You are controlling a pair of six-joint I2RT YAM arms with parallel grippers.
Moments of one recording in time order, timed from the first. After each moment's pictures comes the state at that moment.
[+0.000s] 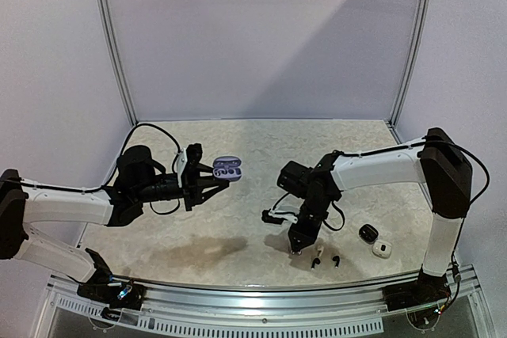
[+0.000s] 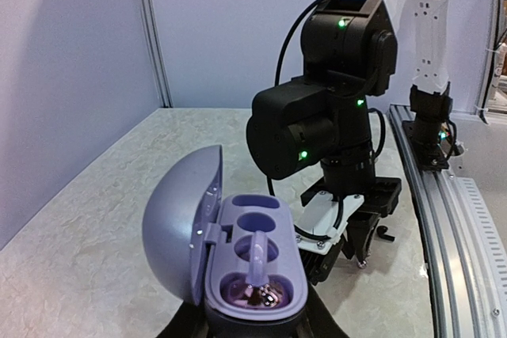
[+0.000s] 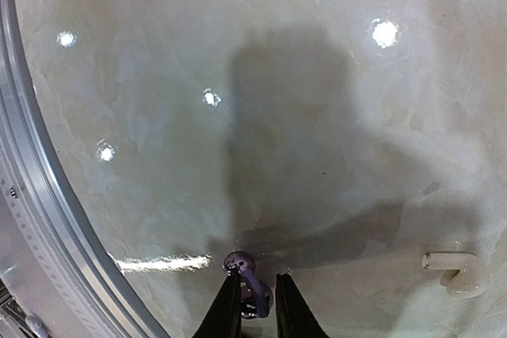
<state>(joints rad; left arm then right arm) -0.69 1.27 0.48 0.69 0.57 0.14 0.95 1.92 1.26 -0.84 -0.32 -0.18</state>
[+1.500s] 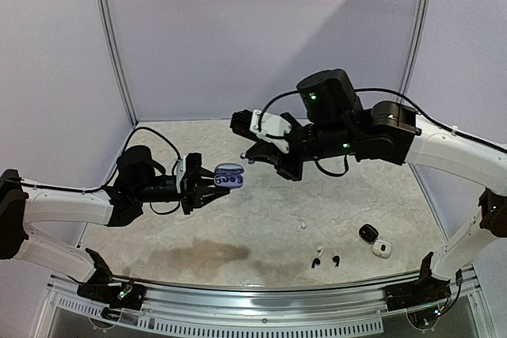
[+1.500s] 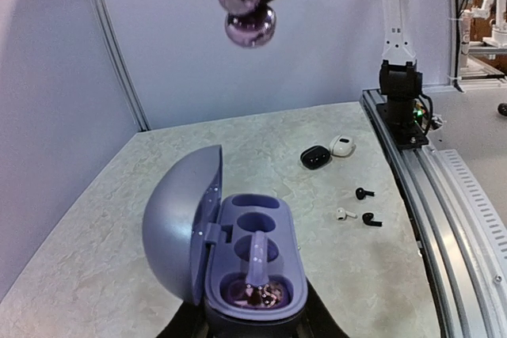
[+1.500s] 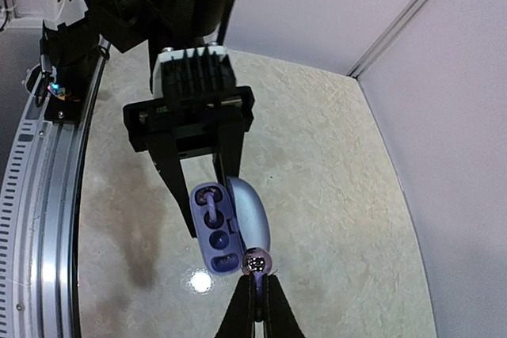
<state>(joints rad) -0.69 1.27 0.48 0.69 0.68 0.28 1.12 1.53 1.55 -0.53 -0.06 -0.45</state>
